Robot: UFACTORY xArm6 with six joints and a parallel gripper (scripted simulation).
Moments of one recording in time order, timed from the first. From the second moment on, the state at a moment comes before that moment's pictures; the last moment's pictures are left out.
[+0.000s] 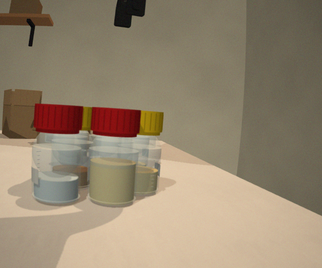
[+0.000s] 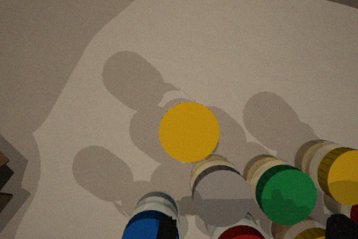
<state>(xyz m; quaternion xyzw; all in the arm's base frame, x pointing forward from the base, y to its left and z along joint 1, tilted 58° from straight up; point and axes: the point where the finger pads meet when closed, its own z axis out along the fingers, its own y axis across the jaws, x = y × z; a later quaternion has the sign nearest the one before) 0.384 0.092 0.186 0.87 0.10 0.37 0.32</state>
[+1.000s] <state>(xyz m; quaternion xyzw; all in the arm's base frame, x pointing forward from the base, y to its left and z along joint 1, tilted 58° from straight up) 0.411 0.076 0.169 0.84 0.24 0.31 0.38</state>
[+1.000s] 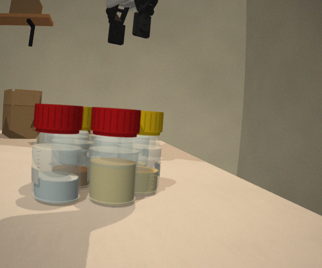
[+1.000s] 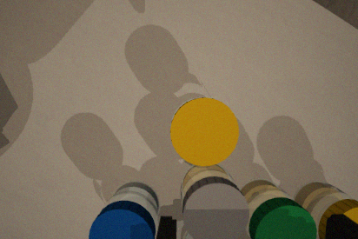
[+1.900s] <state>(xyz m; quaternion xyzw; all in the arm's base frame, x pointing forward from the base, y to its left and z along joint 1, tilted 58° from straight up) 0.470 0.033 0.118 0.84 0.24 0.31 0.37</state>
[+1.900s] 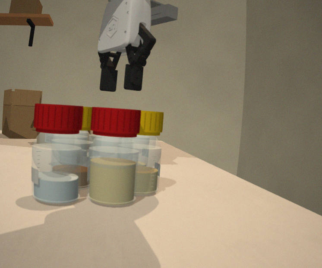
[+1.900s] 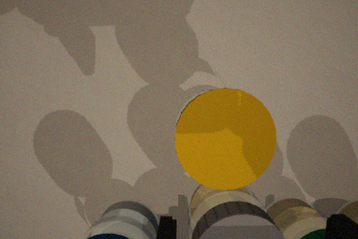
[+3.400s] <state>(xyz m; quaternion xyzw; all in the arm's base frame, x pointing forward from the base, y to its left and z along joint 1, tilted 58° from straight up) 0.532 -0.009 0.073 0.84 0.25 0.31 0.38</state>
